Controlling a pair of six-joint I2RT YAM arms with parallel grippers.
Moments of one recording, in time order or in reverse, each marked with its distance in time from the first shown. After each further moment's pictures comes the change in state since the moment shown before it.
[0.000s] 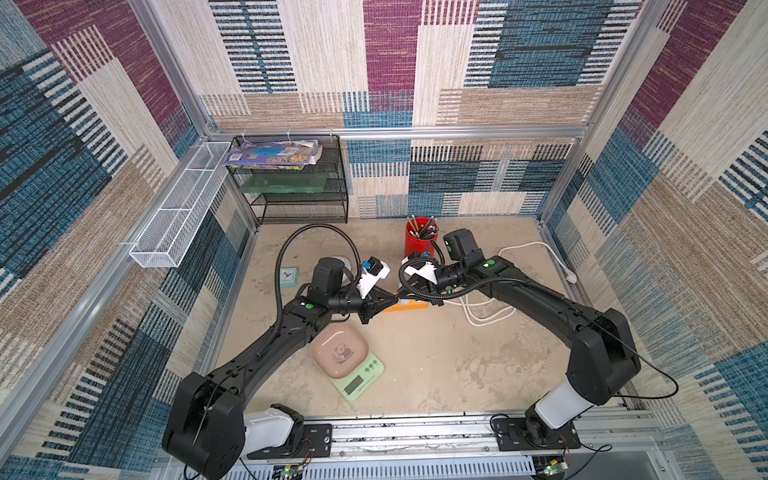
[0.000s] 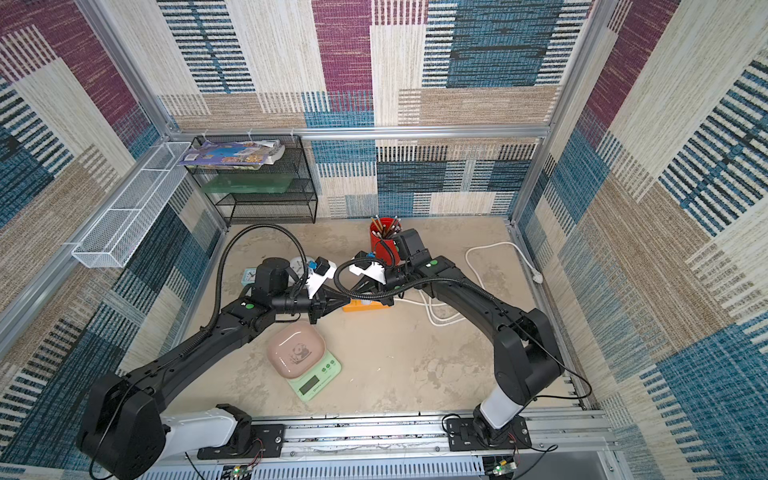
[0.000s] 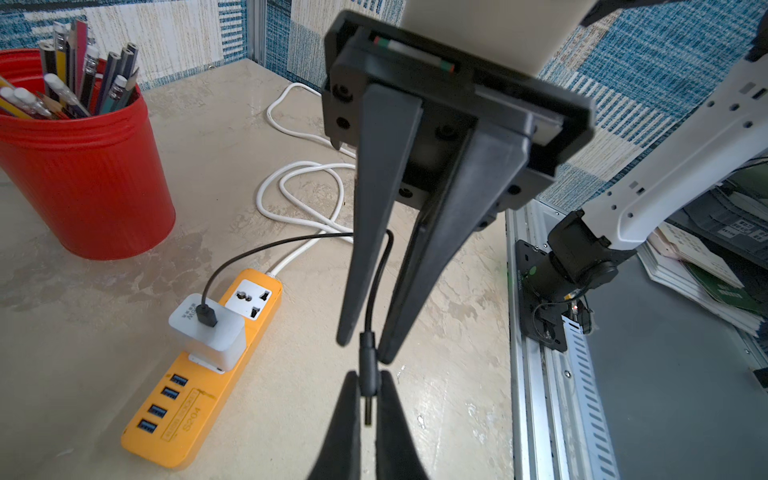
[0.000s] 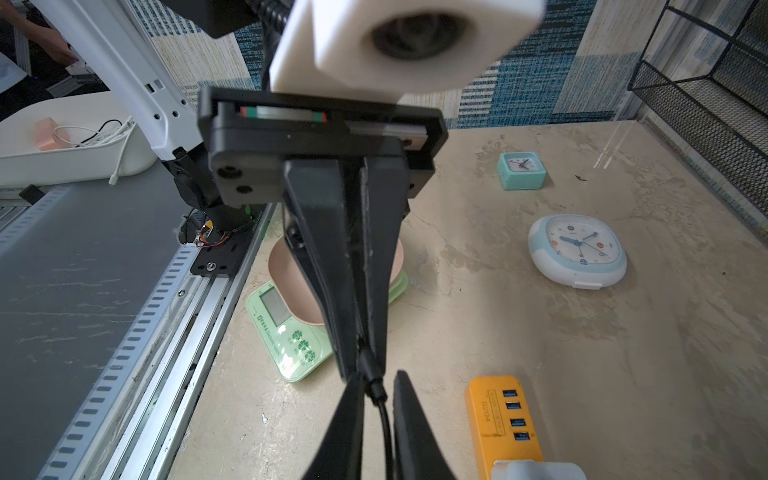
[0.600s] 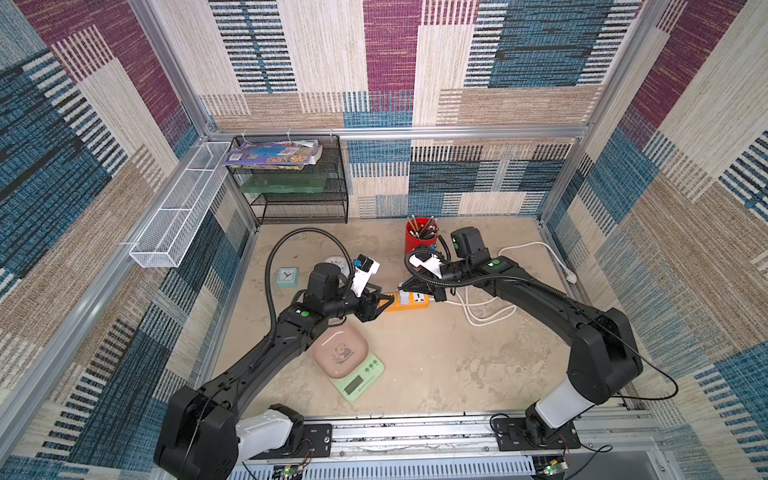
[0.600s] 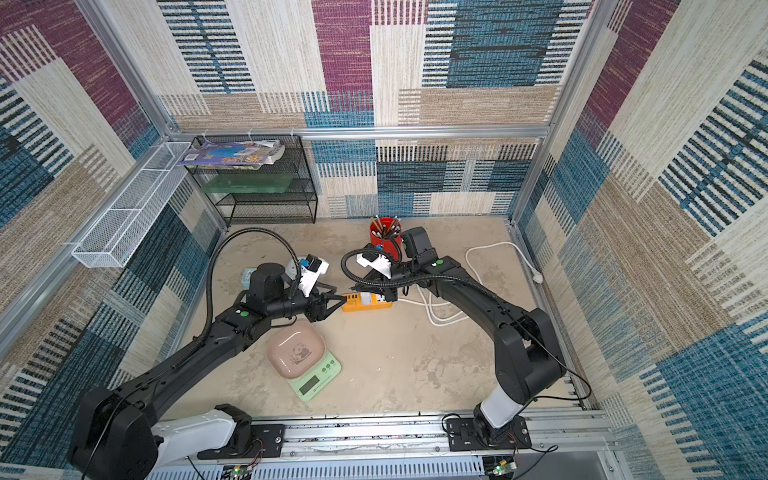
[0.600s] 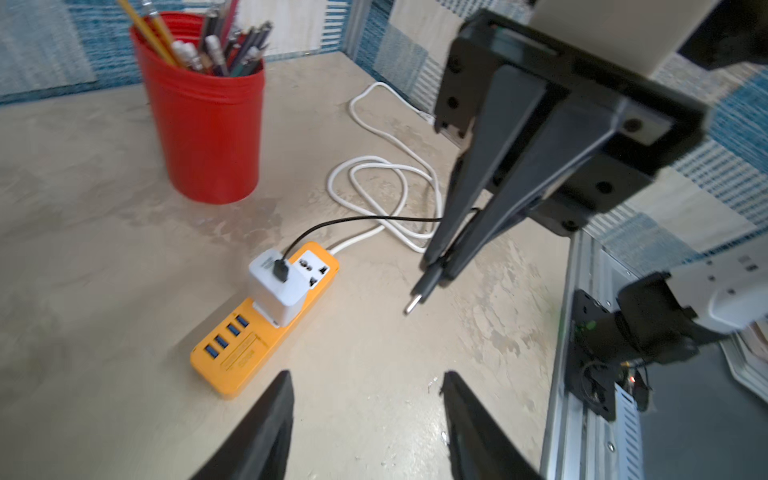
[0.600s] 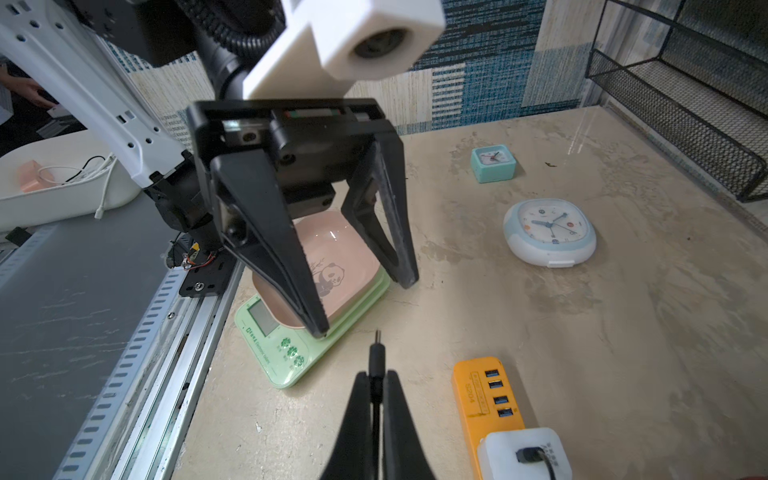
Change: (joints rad) left arm -0.002 -0.108 -0.077 0.000 -0.304 -0.246; right arm -0.054 -0.005 -0.031 0.095 0.008 0.134
